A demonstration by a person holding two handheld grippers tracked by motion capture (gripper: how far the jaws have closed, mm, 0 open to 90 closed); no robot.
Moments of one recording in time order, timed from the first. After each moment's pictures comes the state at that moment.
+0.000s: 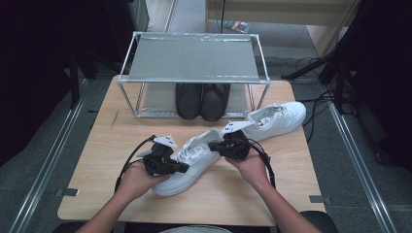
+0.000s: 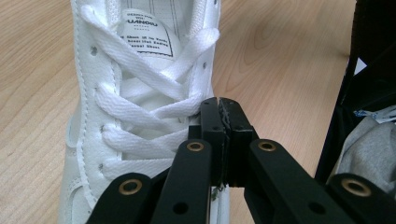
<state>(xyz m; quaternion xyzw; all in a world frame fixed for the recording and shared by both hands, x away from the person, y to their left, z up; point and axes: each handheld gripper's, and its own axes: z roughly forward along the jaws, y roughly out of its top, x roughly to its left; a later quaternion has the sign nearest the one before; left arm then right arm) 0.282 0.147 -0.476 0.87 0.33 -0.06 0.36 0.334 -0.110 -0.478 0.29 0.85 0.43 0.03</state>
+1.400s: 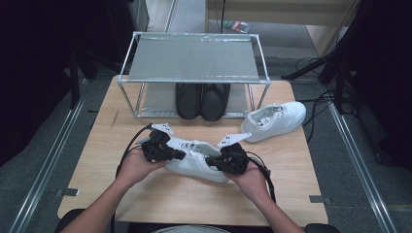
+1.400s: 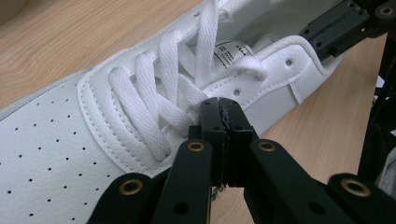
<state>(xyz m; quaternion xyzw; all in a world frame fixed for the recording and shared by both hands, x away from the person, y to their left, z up) 0.320 0.162 -0.479 0.86 0.35 -0.05 0.37 0.297 -0.105 -0.480 0.30 0.86 0.41 0.00</state>
